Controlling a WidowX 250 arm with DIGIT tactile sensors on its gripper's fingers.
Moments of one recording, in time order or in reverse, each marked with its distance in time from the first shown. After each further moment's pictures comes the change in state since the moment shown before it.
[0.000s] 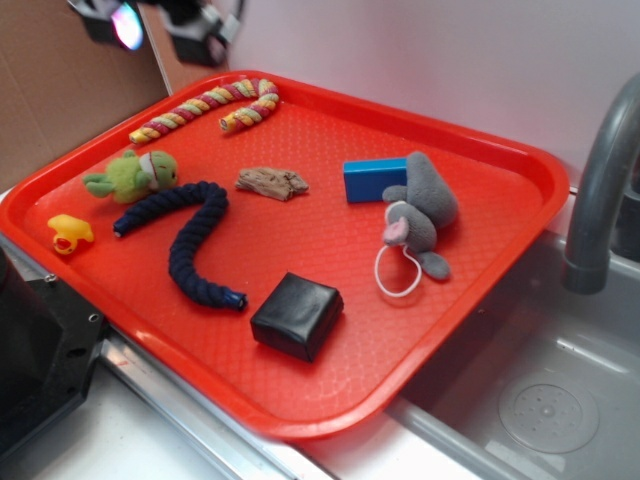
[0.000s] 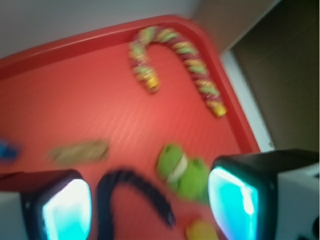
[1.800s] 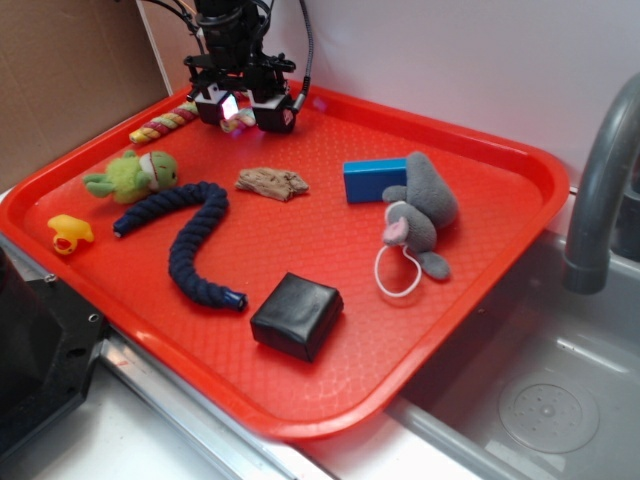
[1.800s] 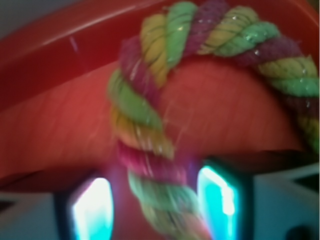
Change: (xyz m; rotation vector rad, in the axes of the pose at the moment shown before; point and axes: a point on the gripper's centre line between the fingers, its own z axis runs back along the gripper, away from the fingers) arm 0.058 -0.021 -0.107 -0.193 0.131 -0.049
